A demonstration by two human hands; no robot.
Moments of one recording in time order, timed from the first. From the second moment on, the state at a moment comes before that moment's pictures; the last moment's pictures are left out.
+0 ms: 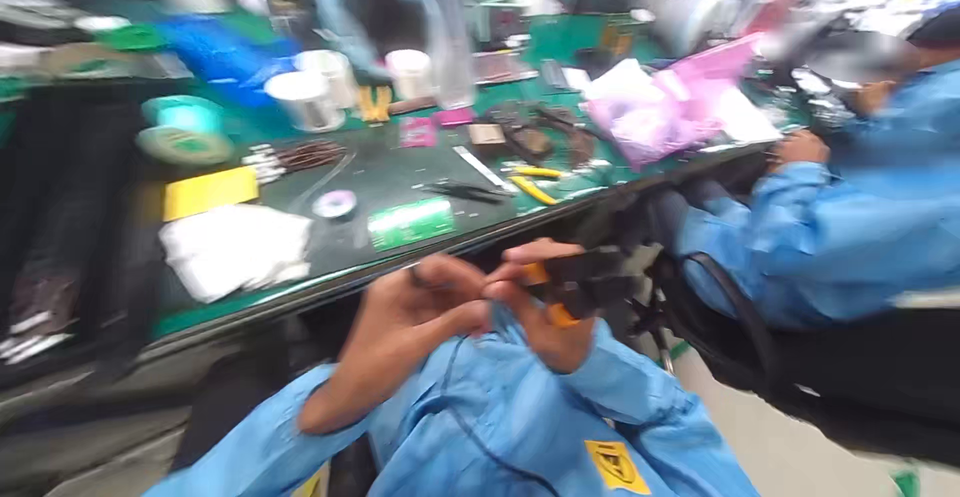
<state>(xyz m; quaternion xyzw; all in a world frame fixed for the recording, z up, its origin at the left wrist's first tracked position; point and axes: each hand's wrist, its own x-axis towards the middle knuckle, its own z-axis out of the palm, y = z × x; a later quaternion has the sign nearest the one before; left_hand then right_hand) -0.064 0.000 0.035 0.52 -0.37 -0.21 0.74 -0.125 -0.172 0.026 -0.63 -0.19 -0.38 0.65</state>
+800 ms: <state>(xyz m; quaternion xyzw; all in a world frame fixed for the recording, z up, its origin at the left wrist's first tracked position) -0.056 0.021 0.047 0.65 -0.43 0.08 0.63 -0.135 -0.173 0.020 -0.69 -0.21 -0.27 0.63</state>
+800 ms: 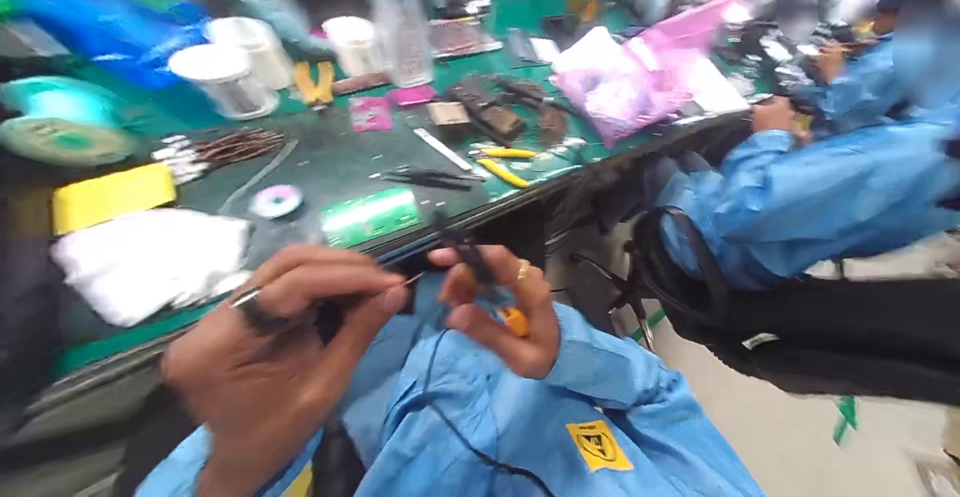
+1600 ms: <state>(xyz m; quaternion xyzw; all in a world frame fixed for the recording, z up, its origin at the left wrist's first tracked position) -0.064 0.017 0.046 0.63 -0.38 0.15 0.66 -0.140 -0.161 -0.013 -0.72 -0.22 -0.15 0.64</state>
